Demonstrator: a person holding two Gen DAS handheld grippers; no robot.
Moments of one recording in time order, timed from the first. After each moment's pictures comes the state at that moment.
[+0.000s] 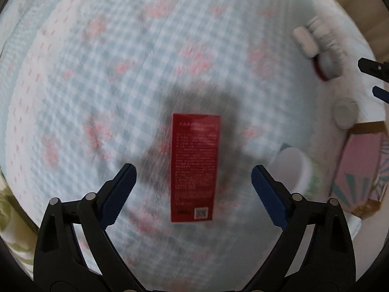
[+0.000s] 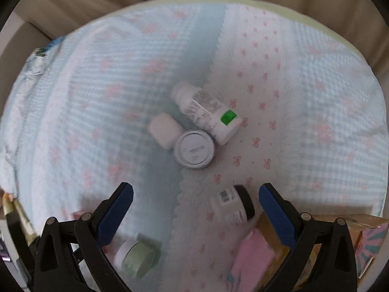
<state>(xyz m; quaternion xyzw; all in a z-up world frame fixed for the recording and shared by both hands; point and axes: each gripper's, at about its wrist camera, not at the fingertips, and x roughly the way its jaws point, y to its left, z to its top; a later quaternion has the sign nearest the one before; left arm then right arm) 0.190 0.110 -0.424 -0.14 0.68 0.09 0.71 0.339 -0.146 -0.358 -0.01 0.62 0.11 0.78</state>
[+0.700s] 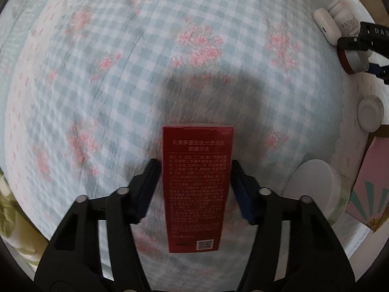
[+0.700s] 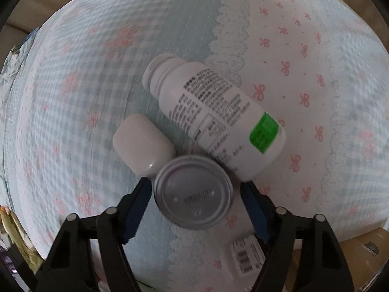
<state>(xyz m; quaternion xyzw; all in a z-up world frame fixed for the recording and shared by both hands) 0.241 0.073 -0.470 -0.11 0.71 0.10 0.69 0.416 -0.121 -0.447 0.00 0.68 0.09 0.72</state>
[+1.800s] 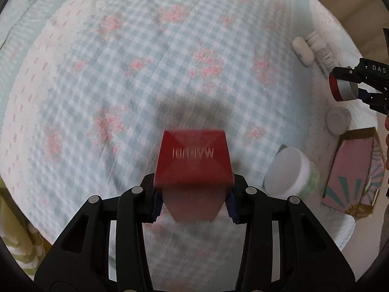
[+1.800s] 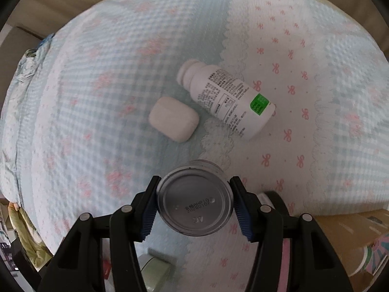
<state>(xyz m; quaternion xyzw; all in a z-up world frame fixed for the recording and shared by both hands) 0.171 0.131 -0.405 -0.17 0.65 0.07 0.74 0.349 -0.121 -0.383 0.02 0.65 0.11 0.75</state>
